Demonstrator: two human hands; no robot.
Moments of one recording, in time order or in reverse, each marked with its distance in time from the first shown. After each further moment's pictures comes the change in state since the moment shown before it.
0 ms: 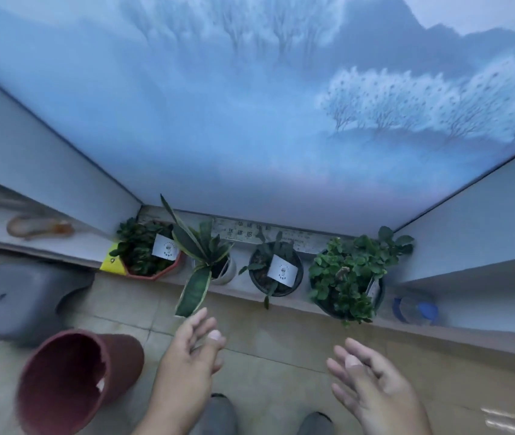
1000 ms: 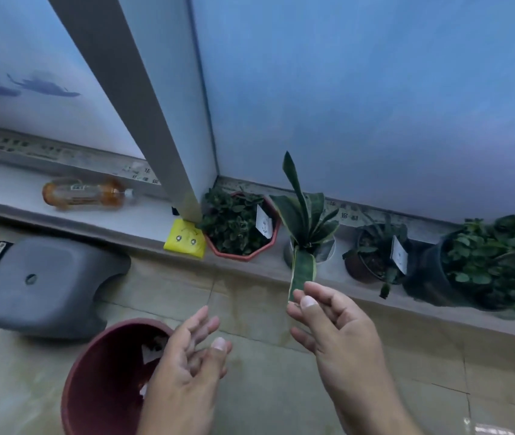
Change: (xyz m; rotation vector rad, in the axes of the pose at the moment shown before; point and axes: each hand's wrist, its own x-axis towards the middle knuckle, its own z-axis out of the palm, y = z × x) left_hand 0.100 -0.088 -0.222 -0.140 0.011 0.111; right_hand -0.005 0.117 0.298 -0.054 -0.087 -0.296
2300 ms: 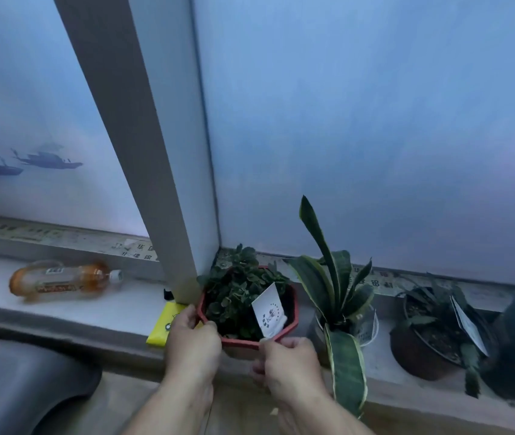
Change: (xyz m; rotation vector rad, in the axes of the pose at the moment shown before) left_hand 0.232 -0.046 0.050 -0.157 0.169 0.068; right_hand 0.176 0.101 0.111 -0.004 0.062 0.018
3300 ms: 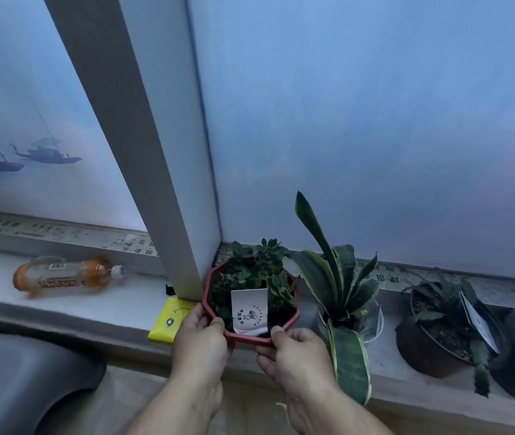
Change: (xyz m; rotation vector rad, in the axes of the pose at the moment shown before) left_hand -0.032 0.018 0.010 -0.178 -0.093 -0.066; right_hand 0.009 -0.002 -0.012 0.159 -0.049 0.011
